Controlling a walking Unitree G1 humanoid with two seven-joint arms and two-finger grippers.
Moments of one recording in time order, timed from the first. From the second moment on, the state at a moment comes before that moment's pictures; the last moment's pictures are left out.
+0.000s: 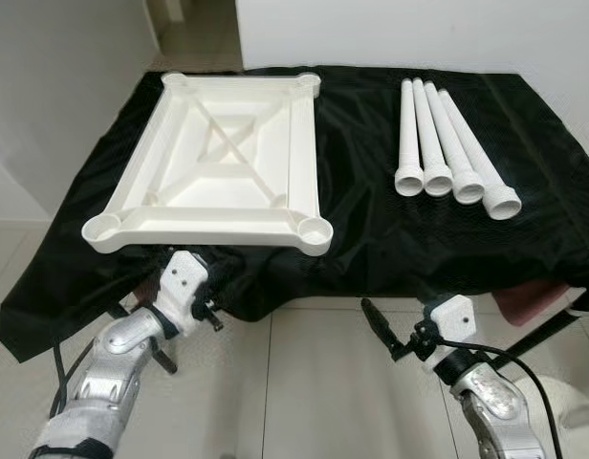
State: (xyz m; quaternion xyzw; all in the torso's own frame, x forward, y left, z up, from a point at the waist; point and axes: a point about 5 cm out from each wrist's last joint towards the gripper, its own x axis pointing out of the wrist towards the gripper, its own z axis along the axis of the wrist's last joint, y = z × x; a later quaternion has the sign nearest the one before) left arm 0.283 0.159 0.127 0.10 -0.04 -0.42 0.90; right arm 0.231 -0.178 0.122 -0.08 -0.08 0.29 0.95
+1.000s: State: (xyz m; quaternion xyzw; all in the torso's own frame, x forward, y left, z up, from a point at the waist) left arm 0.350 0.132 0.190 -0.05 -0.07 -0.26 0.96; right arm 0.285 -0.190 0.185 0.01 -0.16 -0.03 0.99
